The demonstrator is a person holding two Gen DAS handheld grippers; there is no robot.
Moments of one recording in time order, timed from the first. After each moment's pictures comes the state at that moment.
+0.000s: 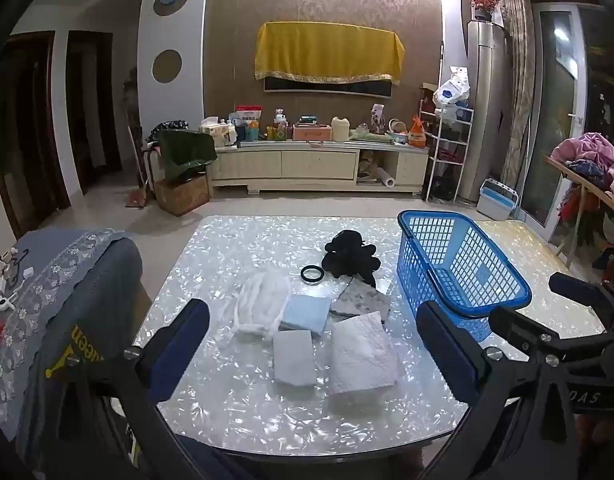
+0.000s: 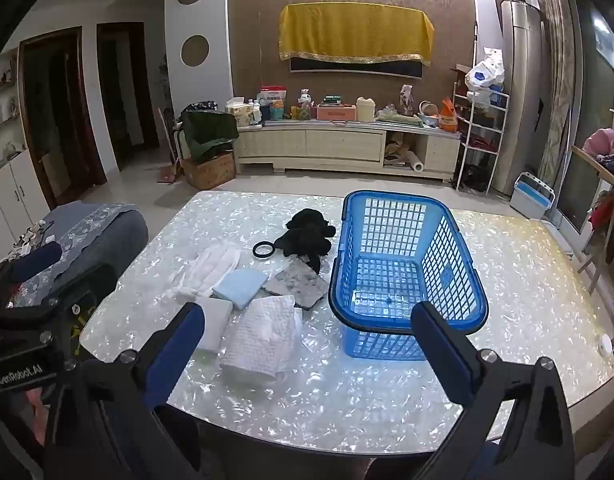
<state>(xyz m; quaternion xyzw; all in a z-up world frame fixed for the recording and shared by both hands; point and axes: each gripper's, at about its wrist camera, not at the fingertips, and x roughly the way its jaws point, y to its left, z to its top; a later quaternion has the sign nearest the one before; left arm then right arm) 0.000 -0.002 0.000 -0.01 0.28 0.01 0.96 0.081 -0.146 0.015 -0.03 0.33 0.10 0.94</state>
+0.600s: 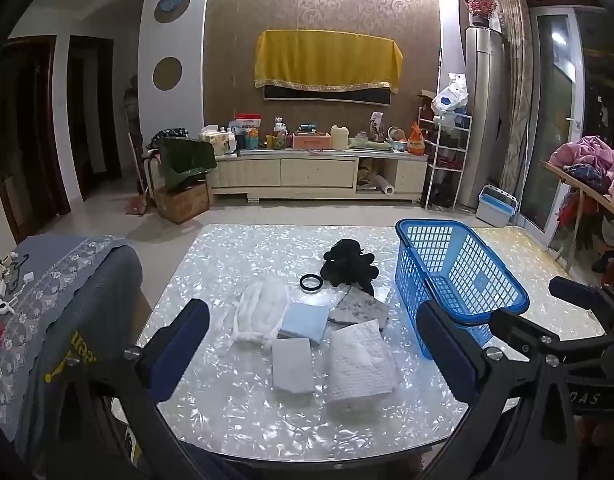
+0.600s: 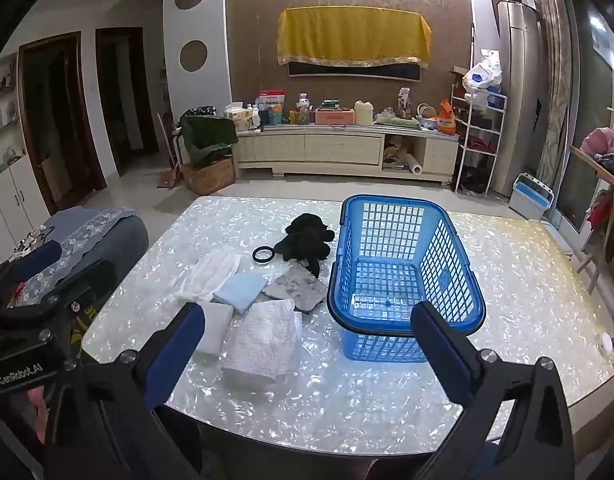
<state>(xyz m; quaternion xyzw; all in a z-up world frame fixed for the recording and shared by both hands) -0.001 -0.002 0.001 -0.02 0.26 0.01 0.97 0.080 -0.147 0.017 -0.04 0.33 0.10 0.94</state>
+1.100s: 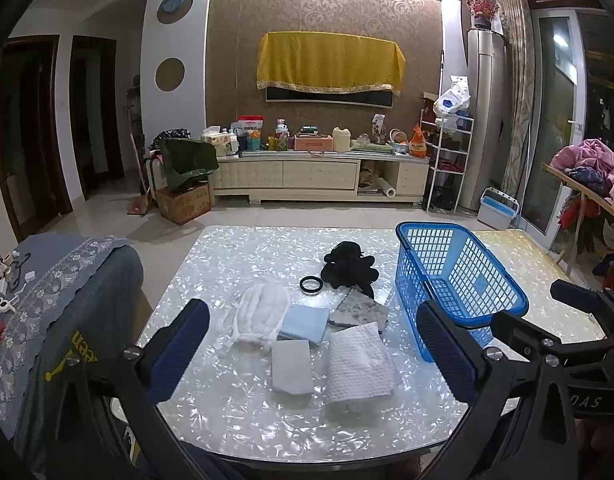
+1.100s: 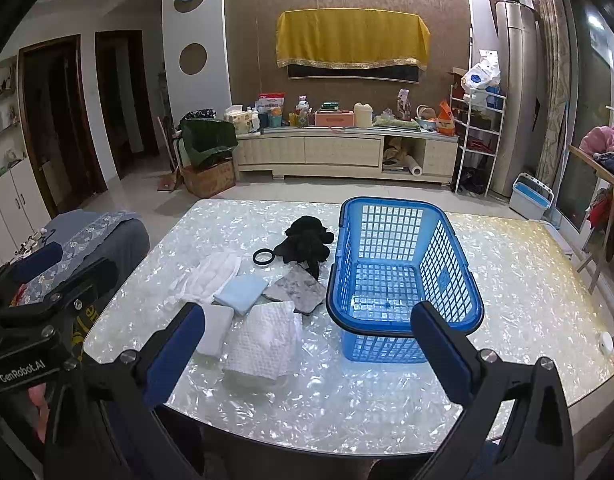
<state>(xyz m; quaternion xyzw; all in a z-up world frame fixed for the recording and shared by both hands) -0.005 -0.003 0.005 -0.02 0.26 0.01 0.97 0.082 -0.145 0.019 -0.04 0.33 0.10 0.94</state>
